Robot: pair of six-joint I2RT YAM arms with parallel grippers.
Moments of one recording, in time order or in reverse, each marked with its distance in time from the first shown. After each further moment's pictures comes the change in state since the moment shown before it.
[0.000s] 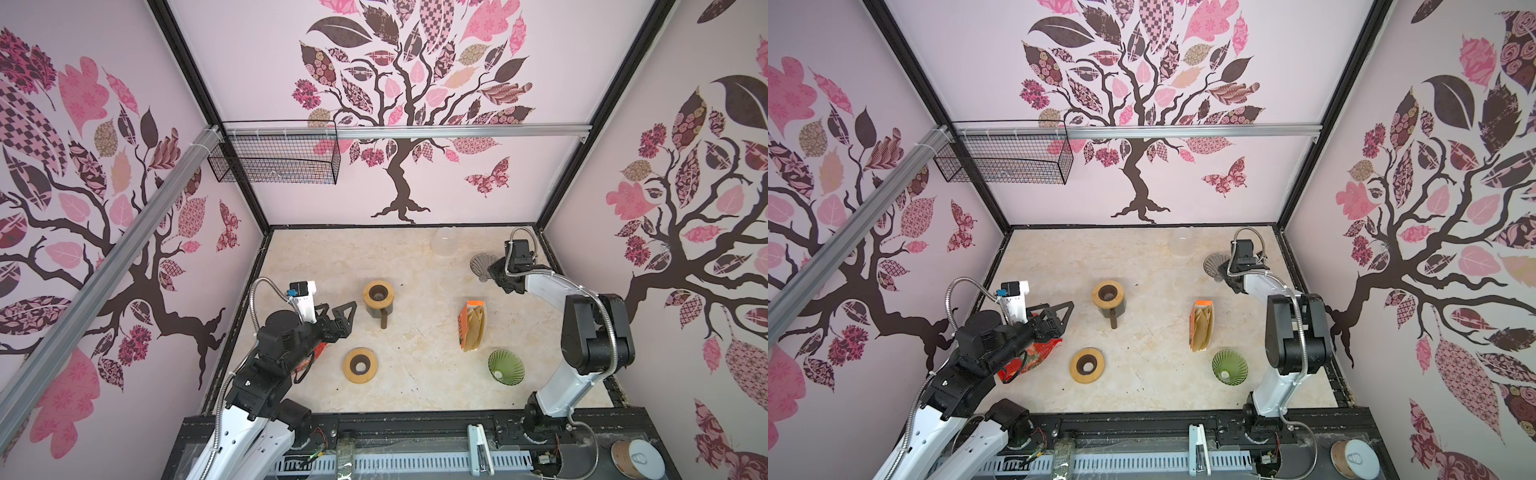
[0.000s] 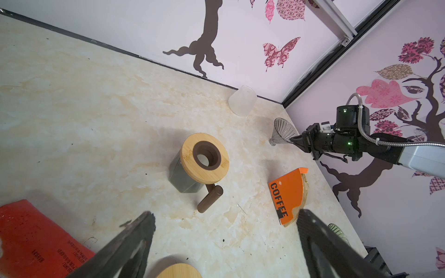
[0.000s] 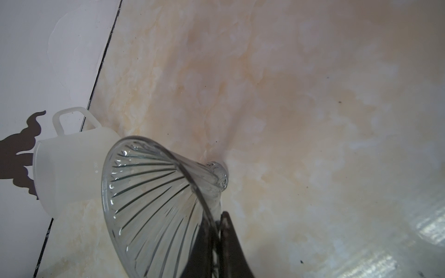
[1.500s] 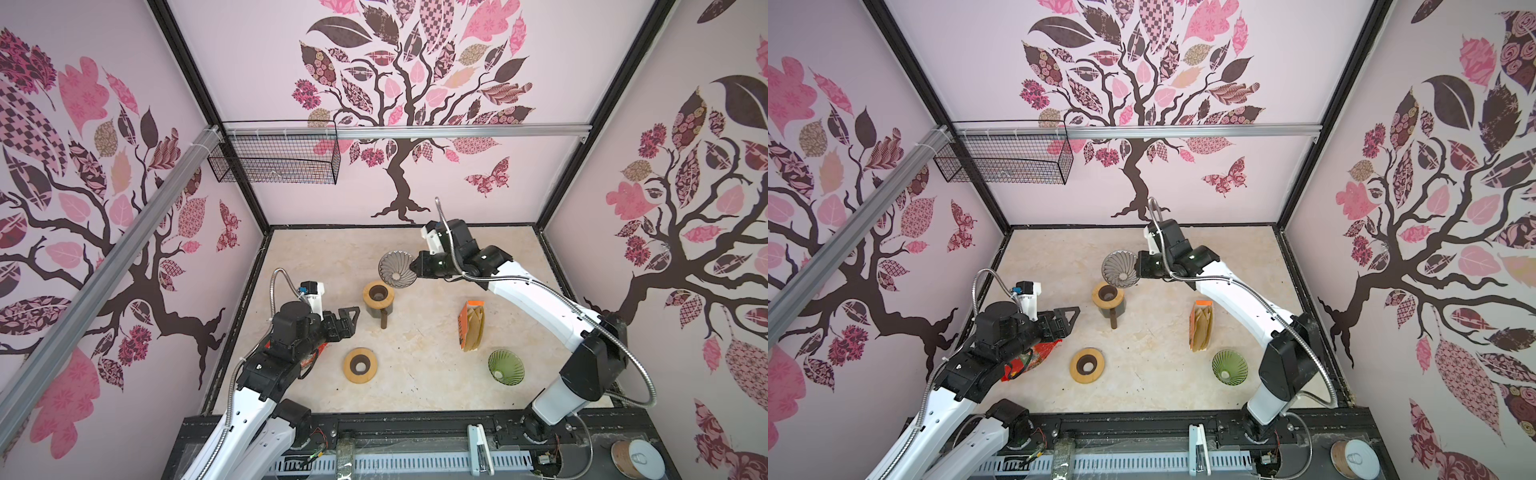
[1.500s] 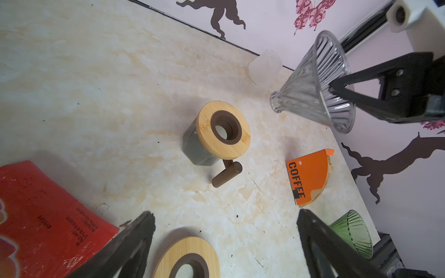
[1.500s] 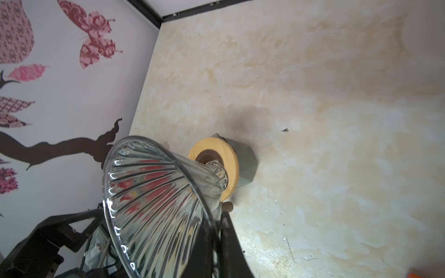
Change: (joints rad) left arm 0.023 0.103 0.002 -0.072 0.022 -0.001; right arm 0.615 -0.055 0.447 -0.350 -0.270 -0.443
